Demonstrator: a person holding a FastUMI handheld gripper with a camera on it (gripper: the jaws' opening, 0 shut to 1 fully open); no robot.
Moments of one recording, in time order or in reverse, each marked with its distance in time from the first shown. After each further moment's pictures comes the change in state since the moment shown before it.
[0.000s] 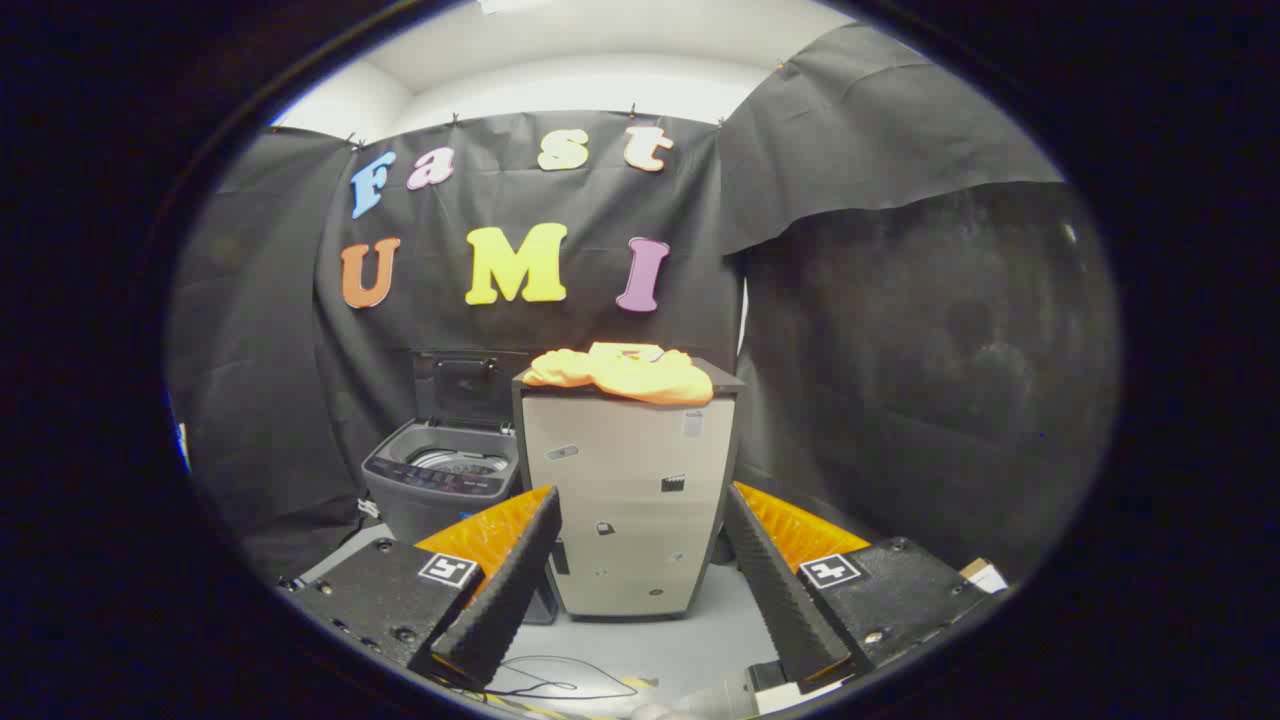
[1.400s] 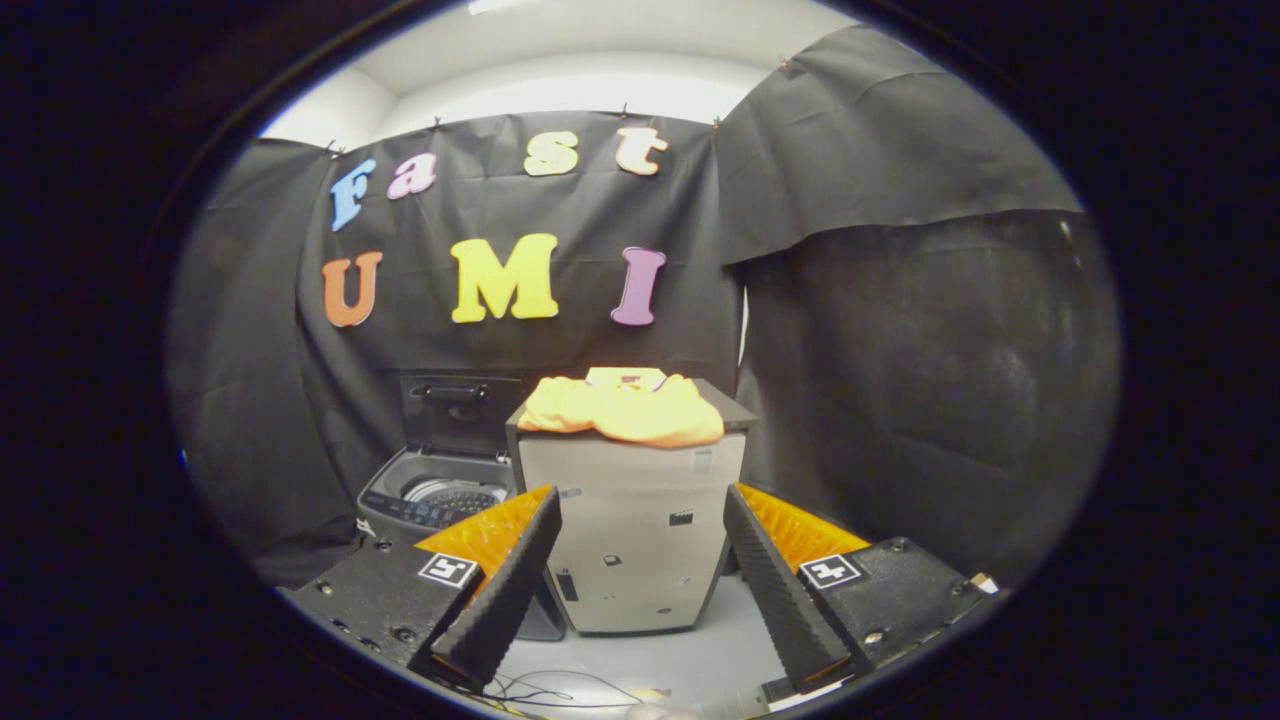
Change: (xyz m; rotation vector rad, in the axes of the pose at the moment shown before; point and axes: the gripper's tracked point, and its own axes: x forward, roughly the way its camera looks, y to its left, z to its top) arm 0.056 0.019 0.080 0.057 0.012 -0.027
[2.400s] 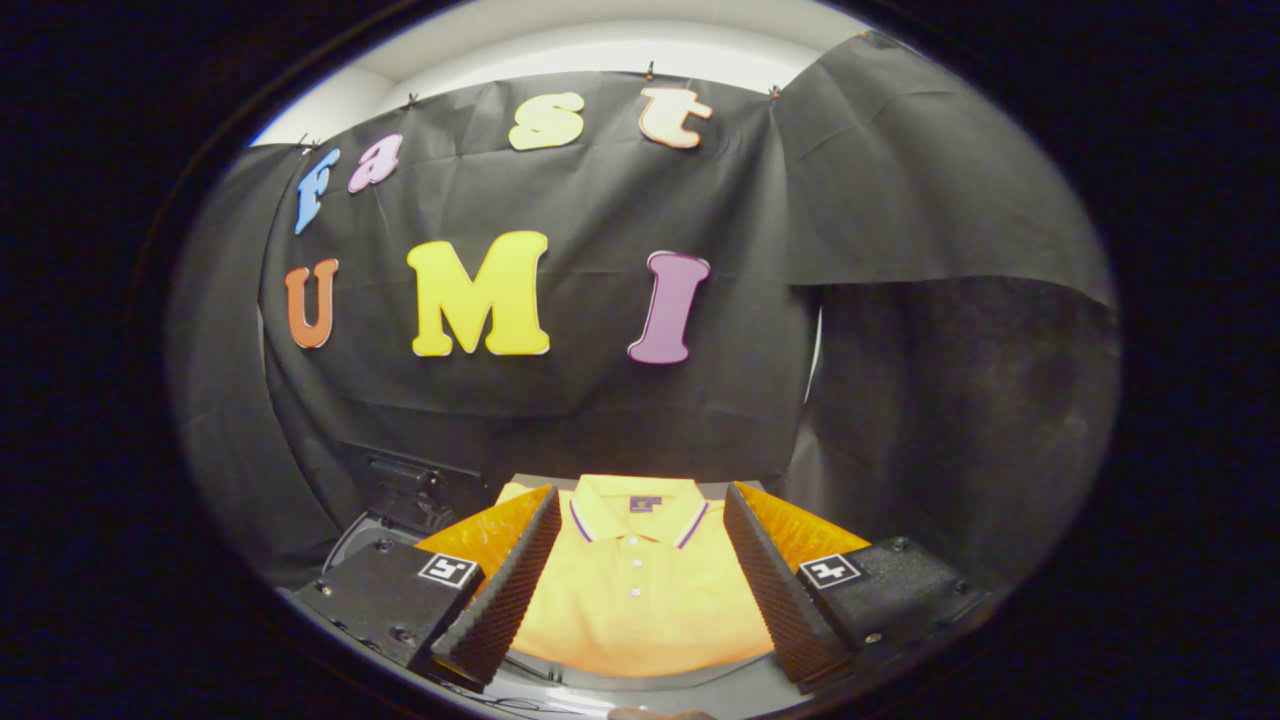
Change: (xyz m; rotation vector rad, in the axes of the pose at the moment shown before) arm 0.318 0.034 0.165 -0.067 0.081 0.100
